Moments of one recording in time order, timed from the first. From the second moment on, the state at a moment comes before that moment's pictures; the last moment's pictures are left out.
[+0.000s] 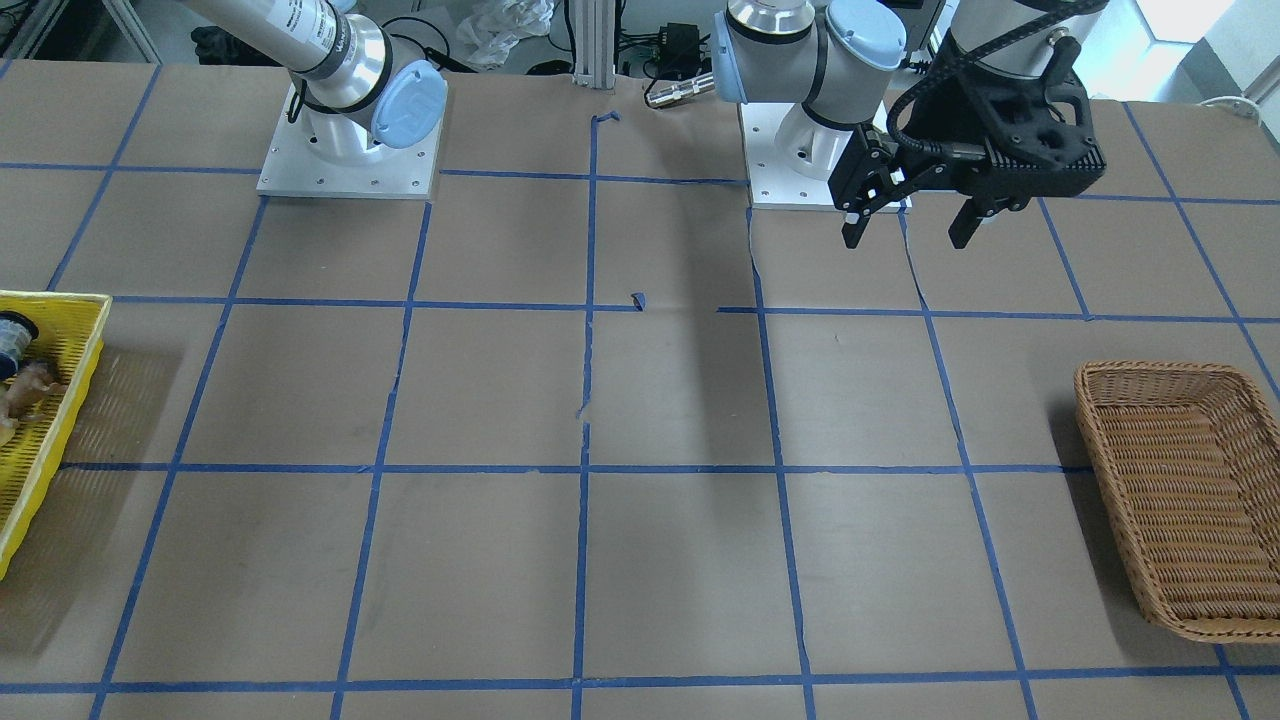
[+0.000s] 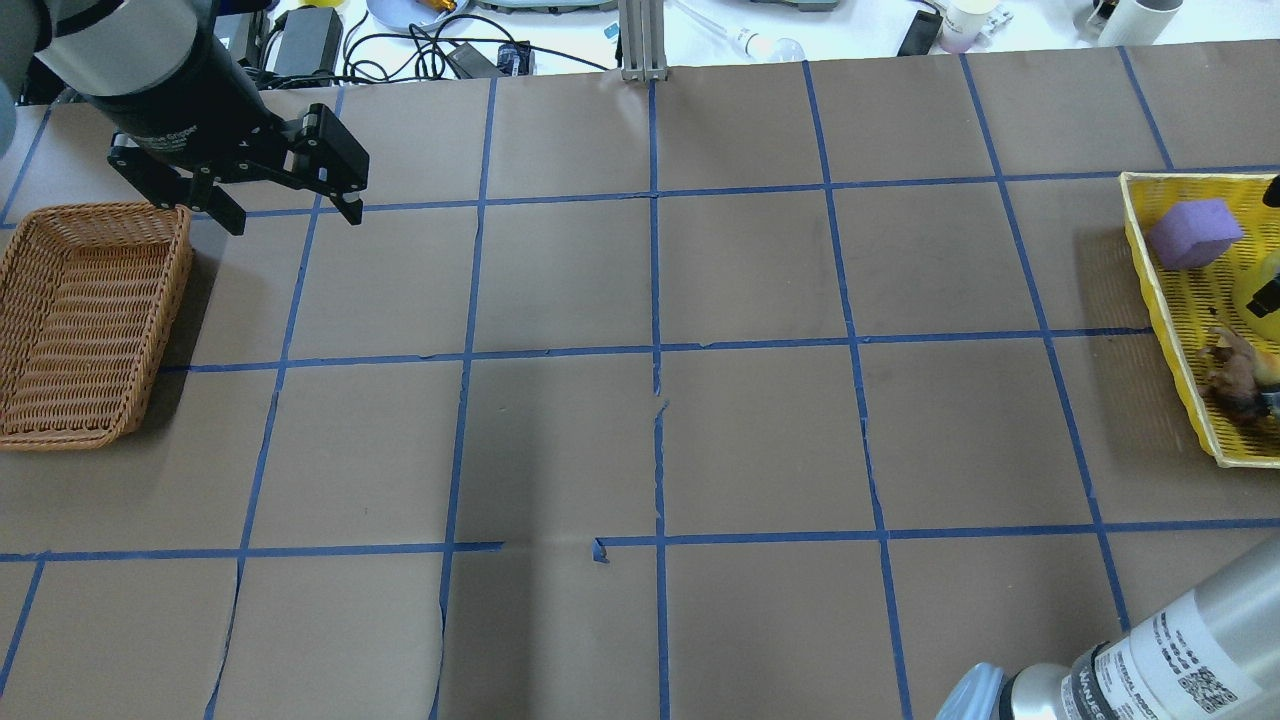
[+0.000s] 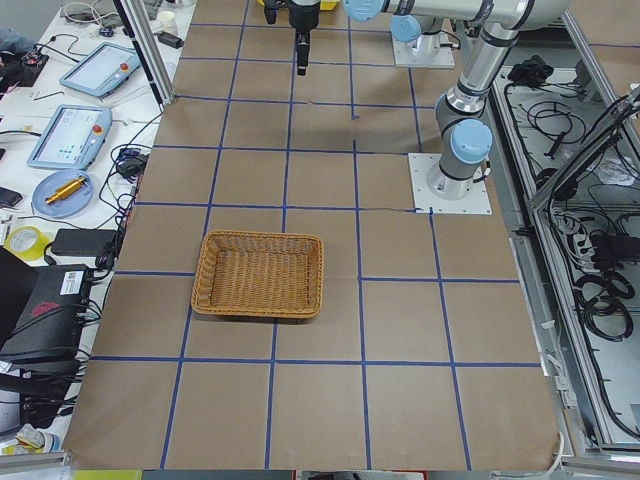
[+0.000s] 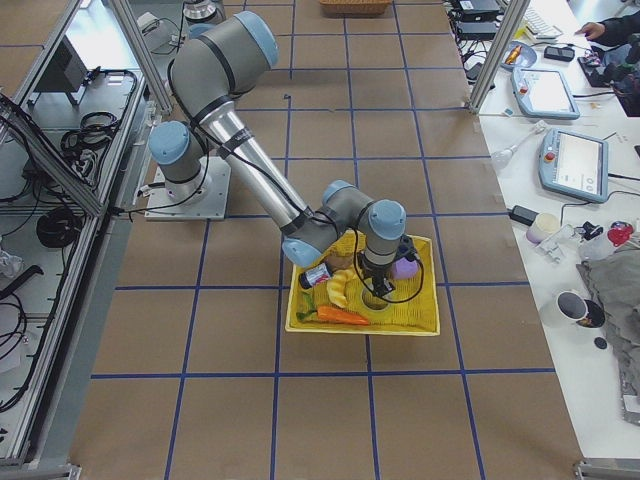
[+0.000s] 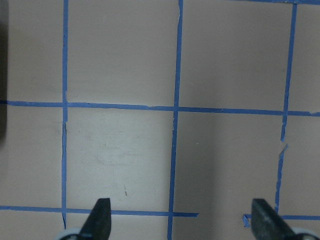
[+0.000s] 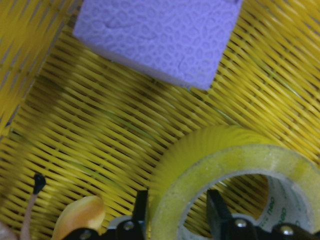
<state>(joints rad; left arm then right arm) -1.53 -1.53 -1.53 -1.58 1.56 0.00 0.82 -1.01 1.61 -2.26 -1.63 -1.24</state>
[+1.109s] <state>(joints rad) -1.52 -1.52 -1.53 -1.58 1.56 0.00 0.83 -1.03 1.62 -2.19 -1.62 -1.29</state>
